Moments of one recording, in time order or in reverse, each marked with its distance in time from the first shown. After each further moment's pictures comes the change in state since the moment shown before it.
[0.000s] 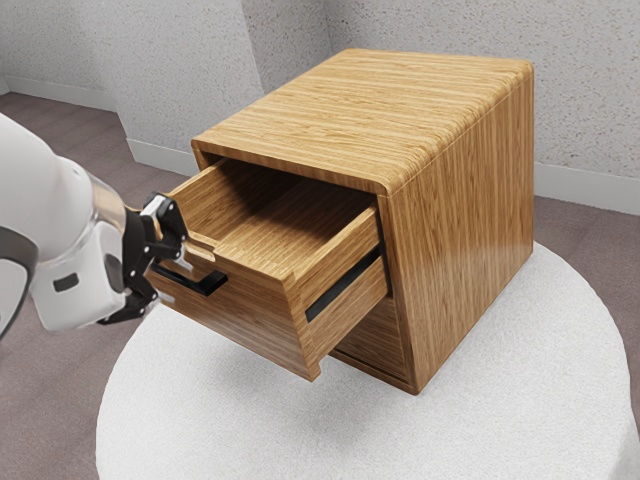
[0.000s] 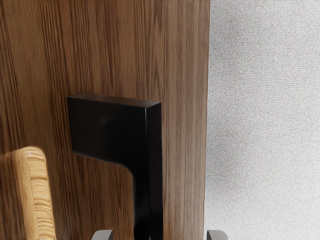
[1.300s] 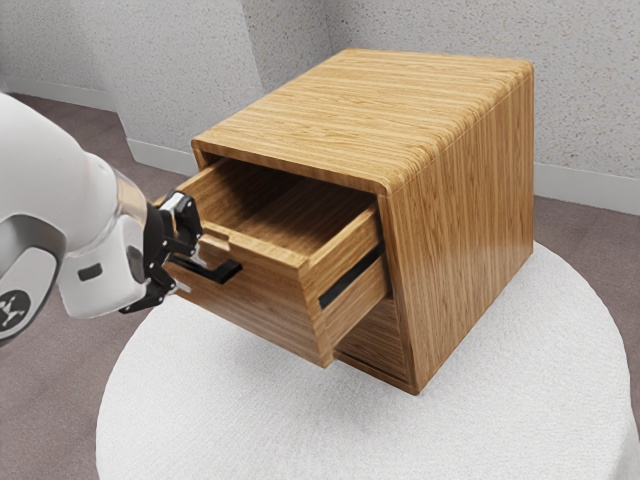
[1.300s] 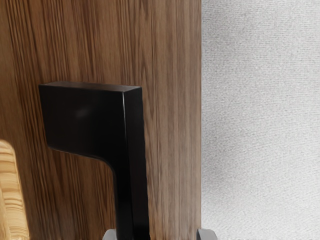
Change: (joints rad) arm -0.001 0.075 0.000 0.024 0.023 0.047 0.005
